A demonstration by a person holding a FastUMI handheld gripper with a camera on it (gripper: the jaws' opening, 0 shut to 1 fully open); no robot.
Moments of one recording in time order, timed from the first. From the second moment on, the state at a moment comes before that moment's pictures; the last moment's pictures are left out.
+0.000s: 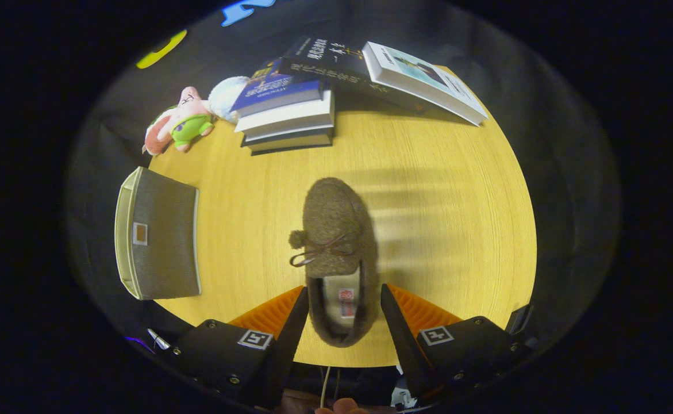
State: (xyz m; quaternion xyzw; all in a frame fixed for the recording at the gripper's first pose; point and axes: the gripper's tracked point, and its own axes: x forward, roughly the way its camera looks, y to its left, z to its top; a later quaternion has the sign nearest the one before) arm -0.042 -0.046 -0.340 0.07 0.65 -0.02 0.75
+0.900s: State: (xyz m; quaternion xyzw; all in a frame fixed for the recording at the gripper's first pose) arm -0.046 -0.049 -0.388 0.07 0.68 -0.01 0.73
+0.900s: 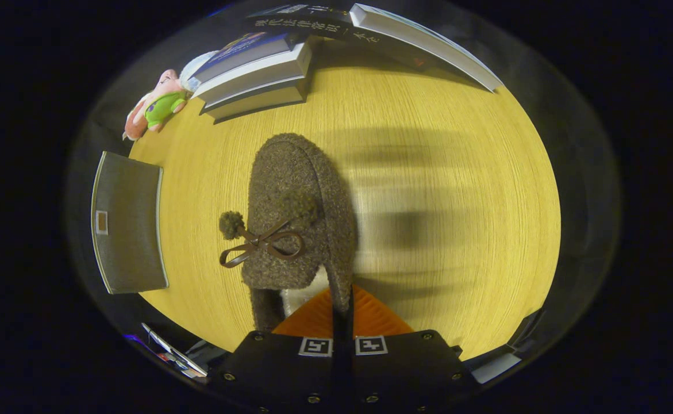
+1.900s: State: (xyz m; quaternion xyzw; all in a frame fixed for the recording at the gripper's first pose) arm 0.029 0.231 -0.201 0.15 0.62 0.14 0.76
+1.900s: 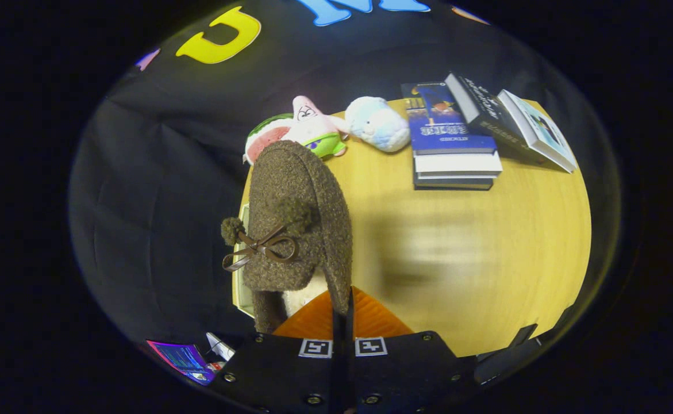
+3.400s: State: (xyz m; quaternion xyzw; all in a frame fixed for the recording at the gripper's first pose) arm 0.035 0.342 -0.350 -0.10 0.65 0.02 0.75
